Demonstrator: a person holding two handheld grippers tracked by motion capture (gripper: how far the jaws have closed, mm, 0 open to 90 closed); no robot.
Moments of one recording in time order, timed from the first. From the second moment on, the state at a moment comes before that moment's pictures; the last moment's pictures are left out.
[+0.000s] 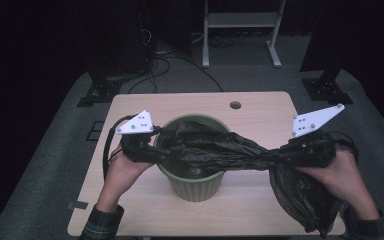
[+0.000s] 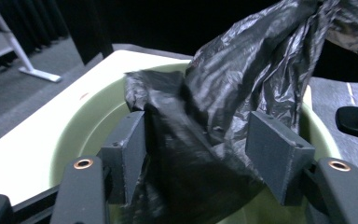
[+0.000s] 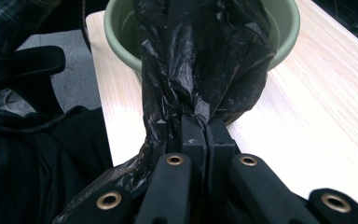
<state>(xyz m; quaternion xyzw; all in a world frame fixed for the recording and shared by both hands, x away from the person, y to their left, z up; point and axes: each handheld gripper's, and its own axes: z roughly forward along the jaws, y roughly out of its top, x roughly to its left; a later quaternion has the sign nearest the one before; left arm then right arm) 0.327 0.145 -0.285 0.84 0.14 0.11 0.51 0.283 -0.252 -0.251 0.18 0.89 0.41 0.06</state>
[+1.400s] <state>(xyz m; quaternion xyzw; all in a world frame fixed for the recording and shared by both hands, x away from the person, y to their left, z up) 0.320 0.166 -0.284 0.83 0.14 0.14 0.51 0.360 -0.139 -0.264 0.15 0.91 0.39 0.04</state>
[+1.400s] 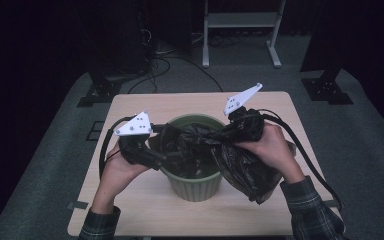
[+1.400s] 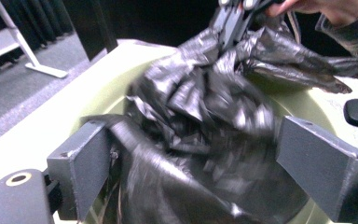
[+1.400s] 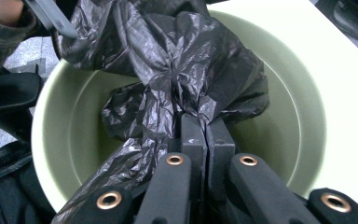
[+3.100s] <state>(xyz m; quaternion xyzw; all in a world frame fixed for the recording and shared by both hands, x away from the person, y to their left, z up) 0.347 0.123 -0.287 0.87 0.09 0.07 0.48 0.358 -0.103 -0.259 0.10 0.89 0.45 0.01</state>
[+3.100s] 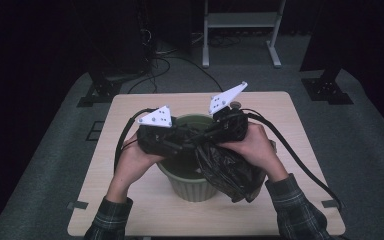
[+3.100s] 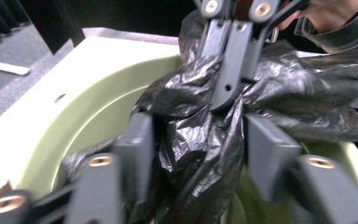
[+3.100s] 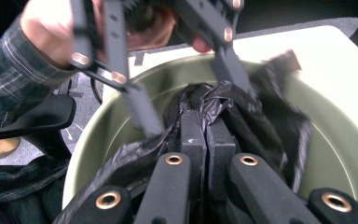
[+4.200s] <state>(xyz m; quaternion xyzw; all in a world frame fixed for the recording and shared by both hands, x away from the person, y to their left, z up) 0.353 0.163 -0.297 0.84 0.18 0.10 0.51 0.314 -0.267 -0.296 0.23 0.84 0.48 0.08</state>
